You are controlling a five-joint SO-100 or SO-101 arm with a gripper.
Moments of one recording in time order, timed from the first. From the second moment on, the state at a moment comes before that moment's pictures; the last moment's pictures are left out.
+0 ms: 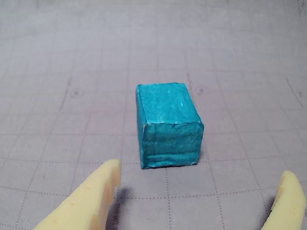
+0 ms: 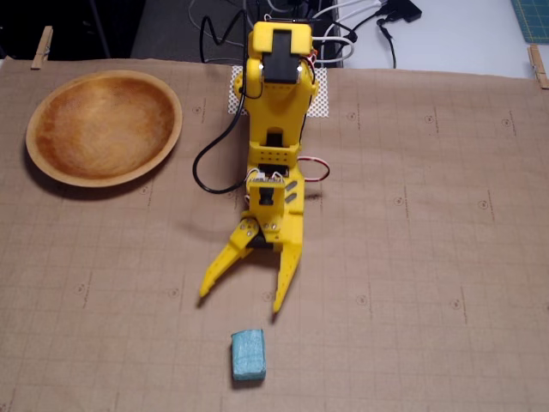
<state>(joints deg) -0.7 51.0 137.5 -74.4 93.7</state>
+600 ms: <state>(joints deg) -2.1 50.8 120.7 -53.2 93.3</state>
